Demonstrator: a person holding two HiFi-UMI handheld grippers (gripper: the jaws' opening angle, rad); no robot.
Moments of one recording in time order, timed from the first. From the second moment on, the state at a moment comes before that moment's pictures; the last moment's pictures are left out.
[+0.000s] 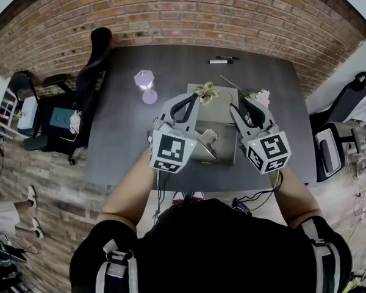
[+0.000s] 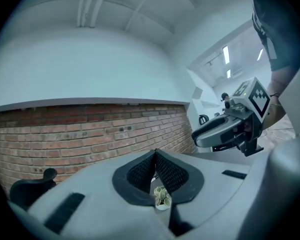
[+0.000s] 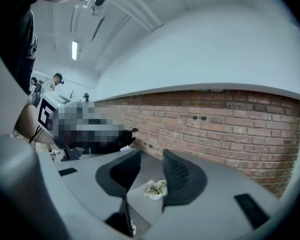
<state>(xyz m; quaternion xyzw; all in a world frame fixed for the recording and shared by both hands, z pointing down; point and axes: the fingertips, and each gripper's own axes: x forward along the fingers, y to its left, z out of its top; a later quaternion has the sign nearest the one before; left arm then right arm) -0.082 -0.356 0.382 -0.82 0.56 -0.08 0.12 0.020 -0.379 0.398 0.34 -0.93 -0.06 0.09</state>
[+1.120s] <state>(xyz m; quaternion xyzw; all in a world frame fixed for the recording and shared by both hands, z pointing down) -0.050 -0.341 0.300 -0.82 0.54 -0.04 0.18 0.063 -0.360 0.311 0.39 -0.91 -0.13 -0.04</state>
